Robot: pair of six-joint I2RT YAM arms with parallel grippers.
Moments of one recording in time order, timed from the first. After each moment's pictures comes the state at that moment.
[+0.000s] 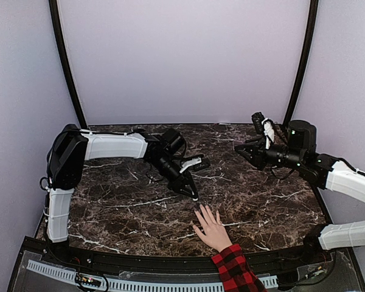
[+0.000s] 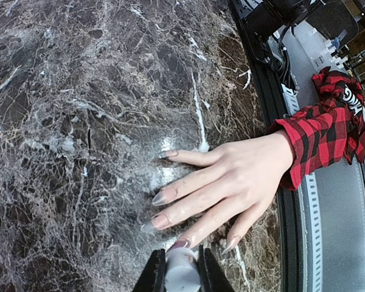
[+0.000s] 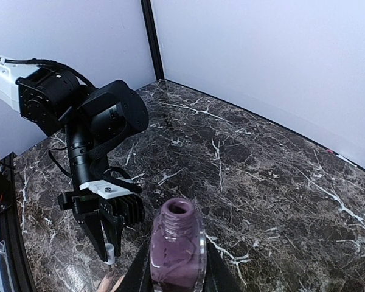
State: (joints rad) left arm -0.80 2.13 1.62 -0.68 0.83 0.43; right arm 0.56 1.02 0.71 0.03 -0.36 0.02
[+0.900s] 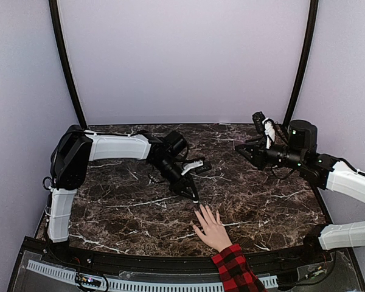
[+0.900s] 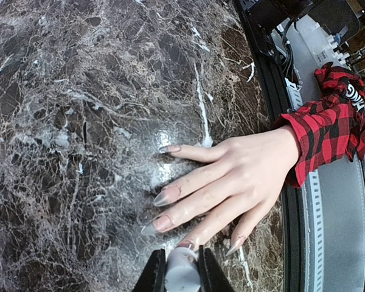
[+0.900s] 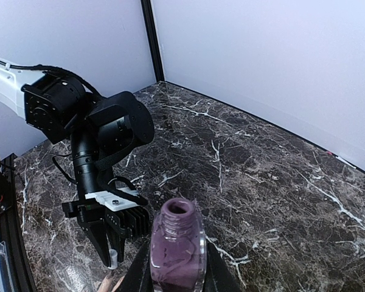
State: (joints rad) left arm -0.81 2.16 1.65 -0.71 0.82 0.44; right arm 0.56 1.01 0.71 0.03 -0.36 0.02
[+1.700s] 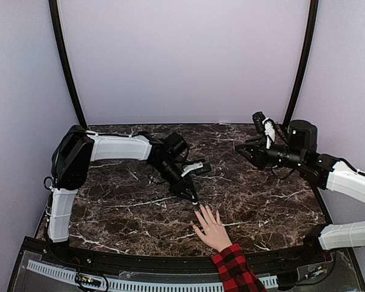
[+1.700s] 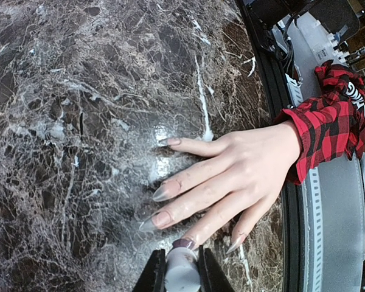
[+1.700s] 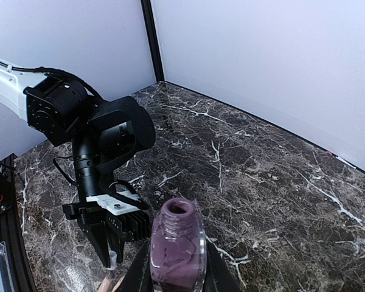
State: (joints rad) left arm -0.81 2.17 1.65 -0.72 0.82 0.44; right arm 0.56 1.01 0.71 0.03 -0.36 0.02
